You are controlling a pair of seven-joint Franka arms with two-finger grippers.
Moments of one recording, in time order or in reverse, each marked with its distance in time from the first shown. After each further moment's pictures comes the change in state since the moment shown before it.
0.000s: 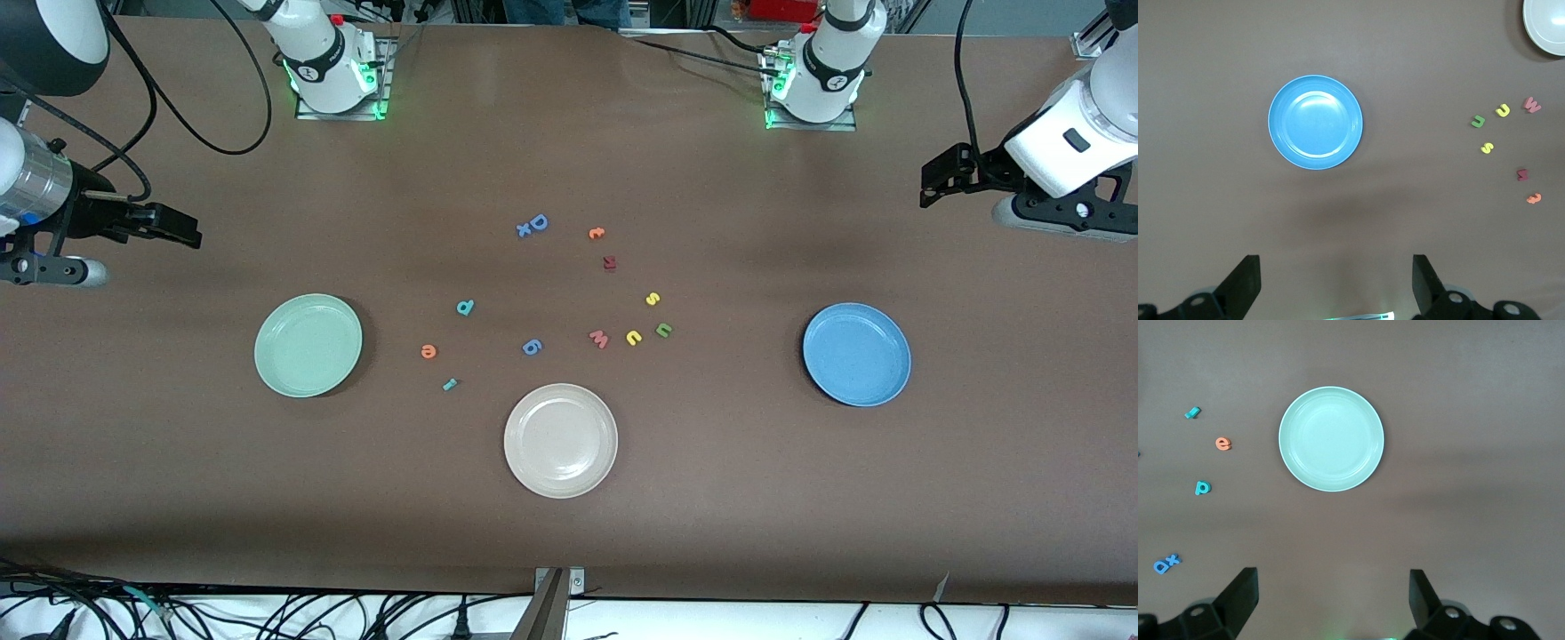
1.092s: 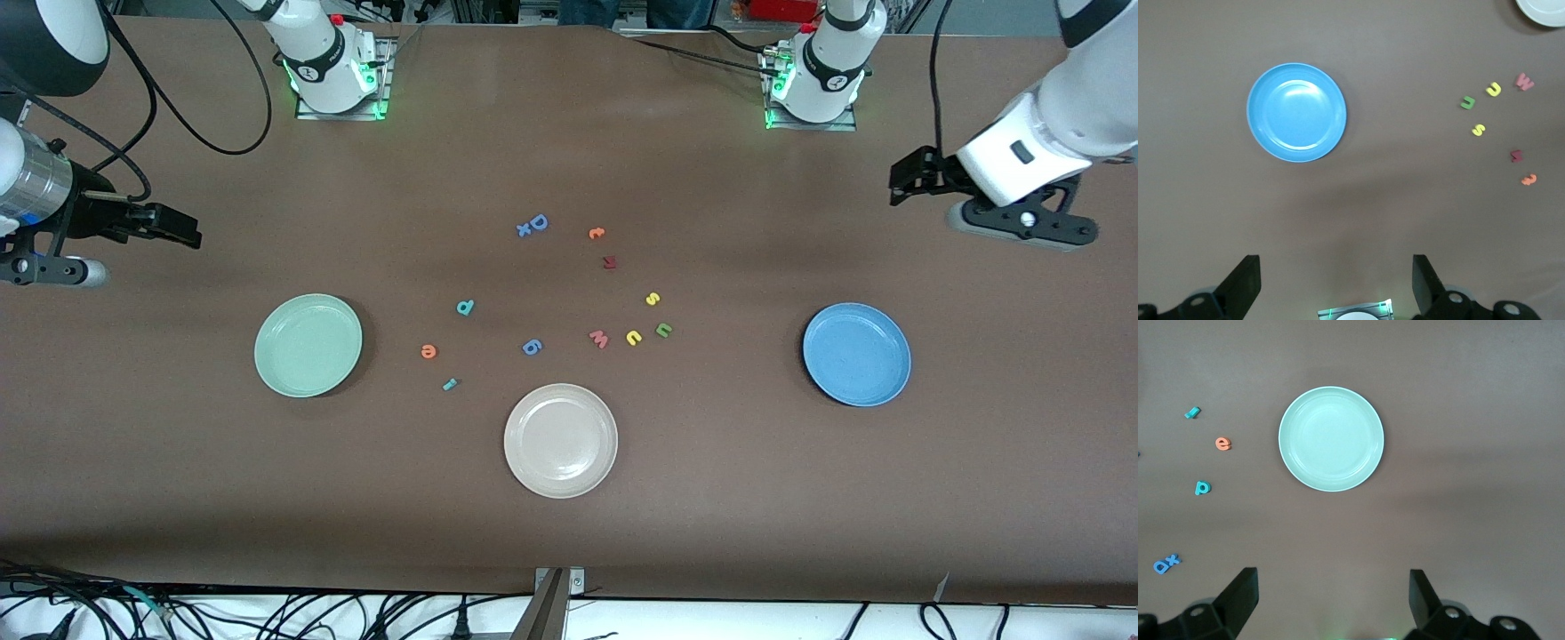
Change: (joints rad) left arm -0.019 0.035 -0.060 -0.003 0.000 -0.021 0.000; right arm 0.000 0.000 0.000 0.000 0.000 0.000 0.000
